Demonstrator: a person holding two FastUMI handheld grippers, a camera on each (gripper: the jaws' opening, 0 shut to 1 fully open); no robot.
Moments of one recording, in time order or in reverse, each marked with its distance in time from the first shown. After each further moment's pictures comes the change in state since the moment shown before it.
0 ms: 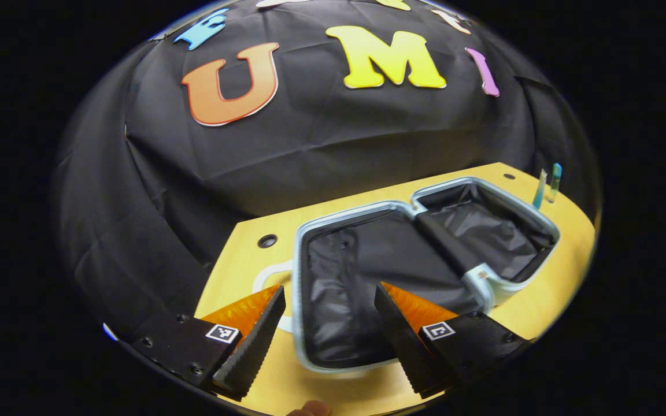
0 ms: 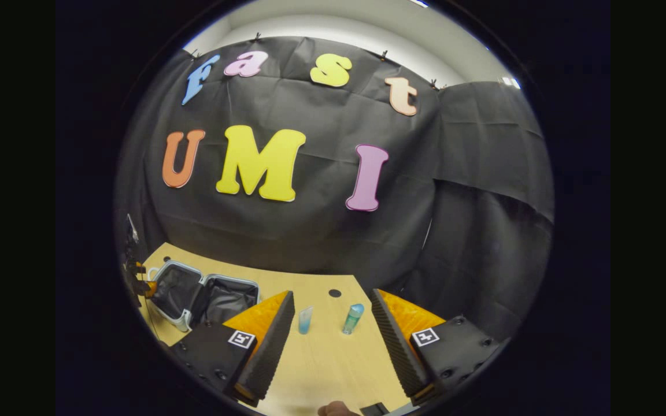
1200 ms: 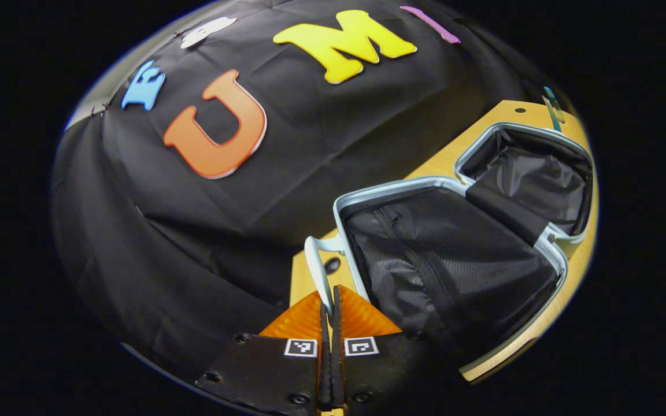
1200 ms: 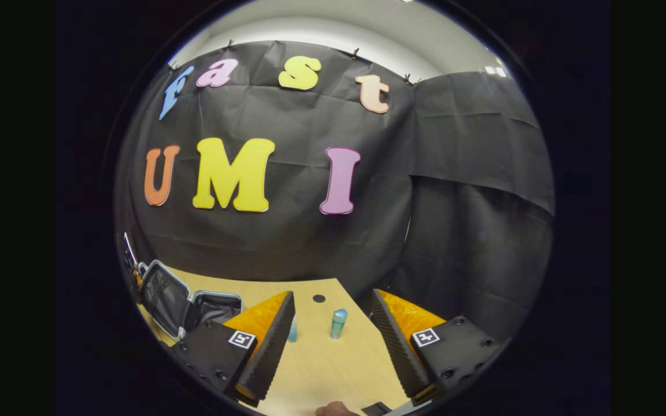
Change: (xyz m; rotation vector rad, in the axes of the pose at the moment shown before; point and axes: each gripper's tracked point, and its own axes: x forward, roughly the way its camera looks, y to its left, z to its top) left arm 0.044 0.110 0.003 0.360 0.034 0.210; right arm -0.001 -0.037 0.024 0.091 0.008 -0.146
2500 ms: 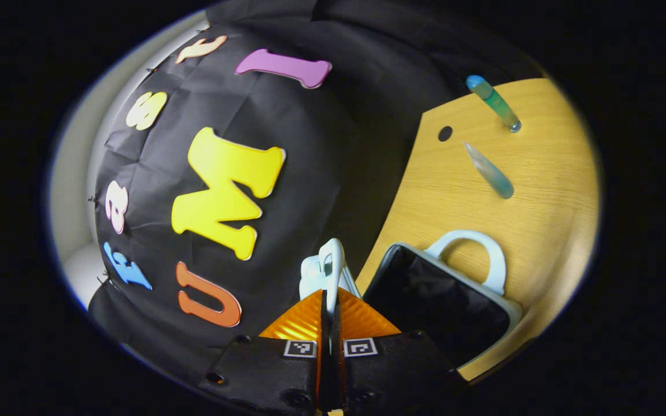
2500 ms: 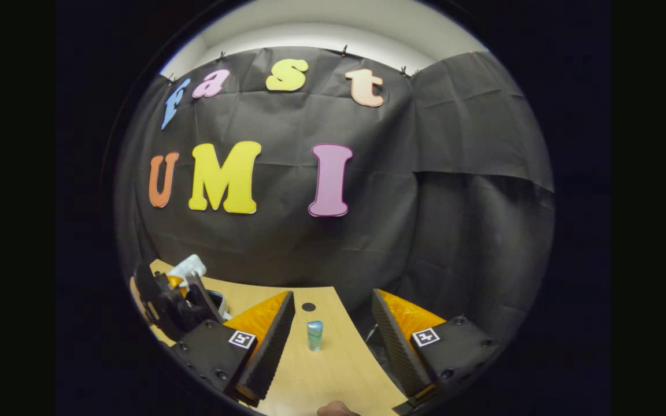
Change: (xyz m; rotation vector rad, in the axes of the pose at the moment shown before) left arm -0.121 -0.246 0.290 0.506 -0.218 0.133; right arm 0.067 -0.084 -0.015 0.015 -0.057 0.130
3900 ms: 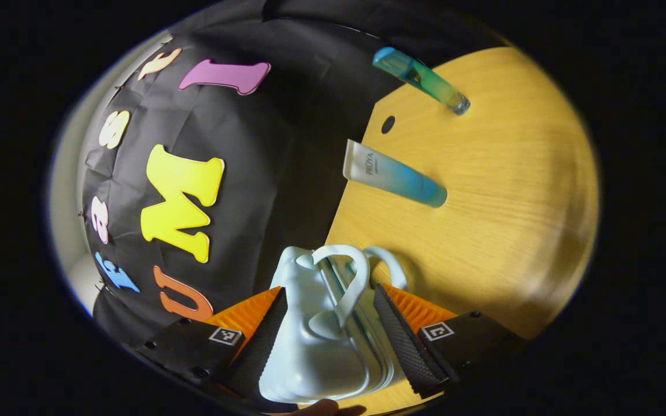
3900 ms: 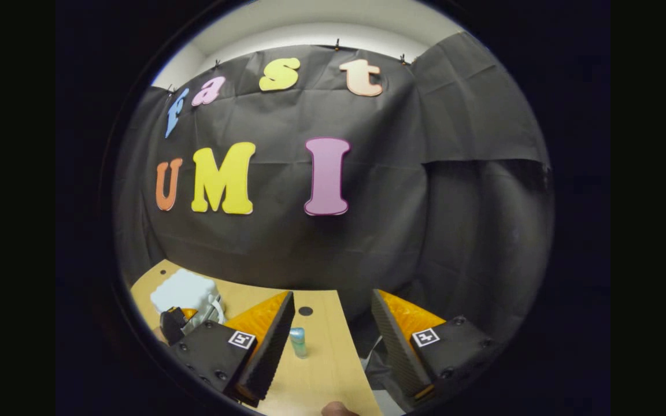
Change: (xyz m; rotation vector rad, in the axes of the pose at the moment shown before) left arm 0.005 -0.173 0.031 0.160 0.079 -0.058; right arm 0.075 -0.085 -0.019 0.027 0.018 0.139
